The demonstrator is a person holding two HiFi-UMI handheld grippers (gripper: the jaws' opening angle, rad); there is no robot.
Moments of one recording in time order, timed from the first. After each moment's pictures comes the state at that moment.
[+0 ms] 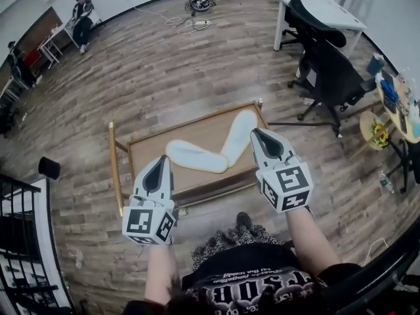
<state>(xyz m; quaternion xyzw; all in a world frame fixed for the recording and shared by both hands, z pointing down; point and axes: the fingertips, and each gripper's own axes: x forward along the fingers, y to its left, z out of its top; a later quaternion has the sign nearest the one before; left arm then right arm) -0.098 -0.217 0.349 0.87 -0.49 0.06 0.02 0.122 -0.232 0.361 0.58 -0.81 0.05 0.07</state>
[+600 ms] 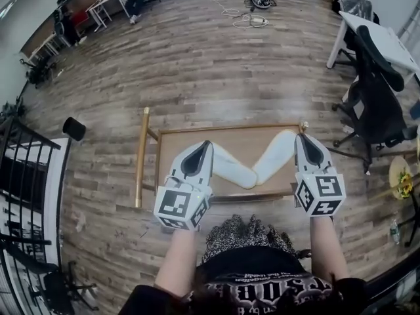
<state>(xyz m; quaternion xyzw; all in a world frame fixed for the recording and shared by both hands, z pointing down) -0.084 -0.289 0.354 0.85 -0.53 0.06 0.02 0.141 -0.320 0.377 0.57 -0.82 0.07 0.07</state>
